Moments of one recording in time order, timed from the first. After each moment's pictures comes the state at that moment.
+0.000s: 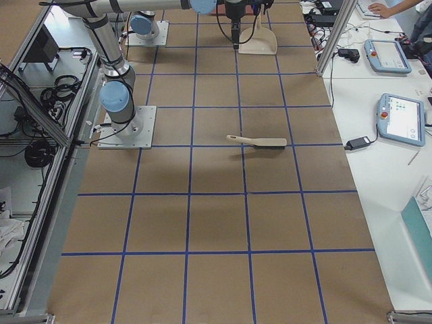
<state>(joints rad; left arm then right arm) -1.46 -2.06 -1.44 -1.13 1.74 1.63 1.63 -1.58 1.55 -1.67 -1.56 0.15</state>
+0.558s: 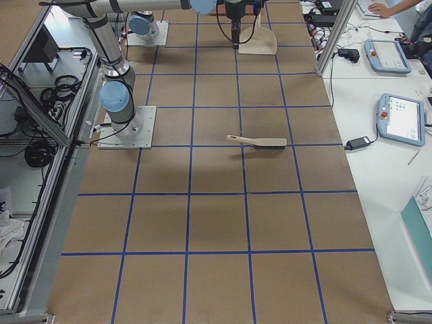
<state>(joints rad) -1.55 -1.93 -1.43 -1.27 1.72 1.29 1.63 -1.58 1.55 -1.67 -1.56 0.15</state>
